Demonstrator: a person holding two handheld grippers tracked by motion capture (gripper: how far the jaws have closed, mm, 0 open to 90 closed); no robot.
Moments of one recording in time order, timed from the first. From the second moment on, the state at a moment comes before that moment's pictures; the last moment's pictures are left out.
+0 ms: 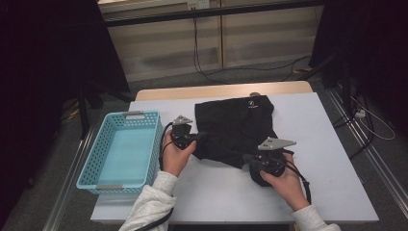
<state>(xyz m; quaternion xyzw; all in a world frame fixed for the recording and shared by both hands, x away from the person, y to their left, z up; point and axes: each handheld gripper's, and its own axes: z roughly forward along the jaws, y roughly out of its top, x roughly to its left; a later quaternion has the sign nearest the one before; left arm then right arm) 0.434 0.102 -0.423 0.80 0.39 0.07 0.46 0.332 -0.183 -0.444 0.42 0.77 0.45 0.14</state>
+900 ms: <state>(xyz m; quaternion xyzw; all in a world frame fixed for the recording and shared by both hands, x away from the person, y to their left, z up) 0.412 0.109 -0.464 0.86 0.31 0.09 0.40 0.332 -0.190 -0.453 0.43 0.77 0.43 0.17</state>
